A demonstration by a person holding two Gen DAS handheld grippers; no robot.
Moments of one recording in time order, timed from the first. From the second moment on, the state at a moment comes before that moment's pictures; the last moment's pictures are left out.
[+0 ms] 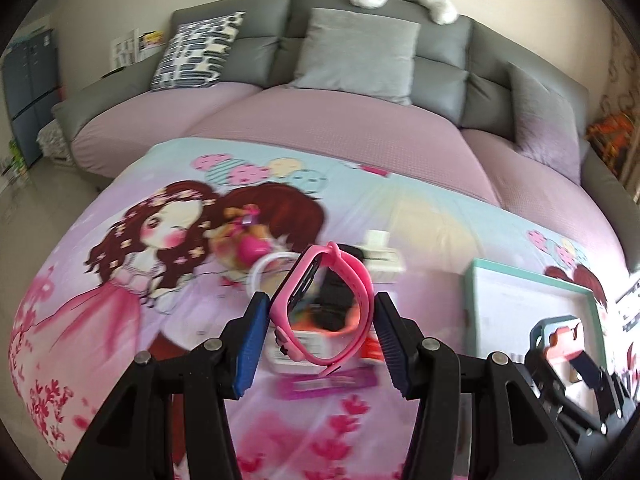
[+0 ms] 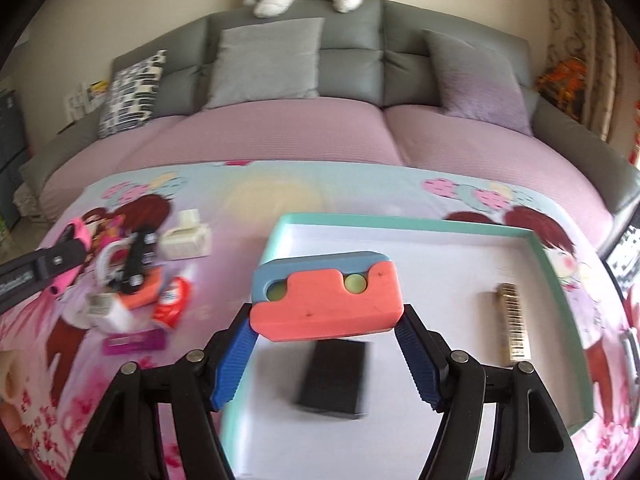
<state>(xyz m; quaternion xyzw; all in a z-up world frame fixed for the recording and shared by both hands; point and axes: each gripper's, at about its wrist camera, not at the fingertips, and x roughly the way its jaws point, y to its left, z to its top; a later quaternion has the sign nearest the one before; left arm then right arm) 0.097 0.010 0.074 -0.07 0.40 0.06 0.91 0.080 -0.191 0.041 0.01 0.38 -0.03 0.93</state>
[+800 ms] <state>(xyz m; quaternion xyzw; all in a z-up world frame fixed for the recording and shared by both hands) 0.143 -0.154 0.061 -0.02 0.43 -0.09 0.90 0.086 -0.314 0.027 0.08 0.40 -0.12 0.90</state>
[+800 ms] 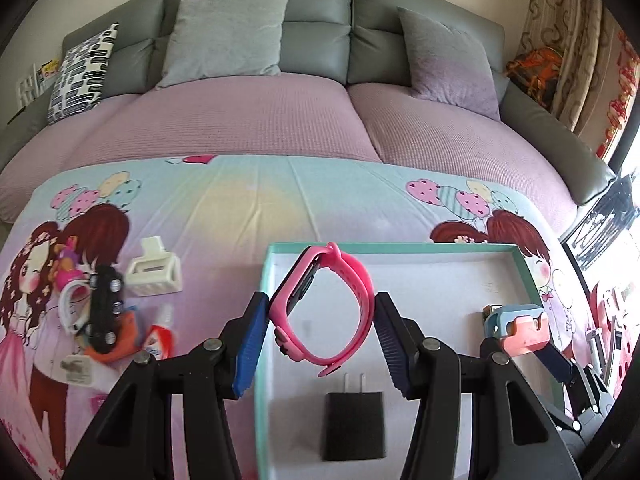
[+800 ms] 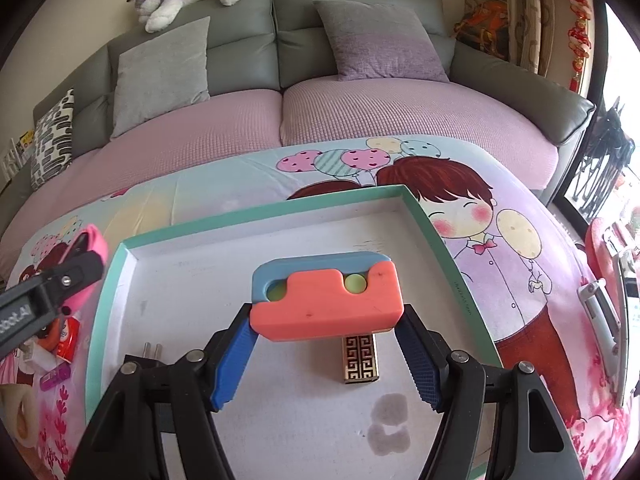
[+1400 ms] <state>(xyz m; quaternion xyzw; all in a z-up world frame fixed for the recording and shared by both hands) 0.150 -0.155 0.032 -0.02 0.46 -0.08 0.89 0.093 -0.304 0.017 0.07 0.42 -0.11 0.90</state>
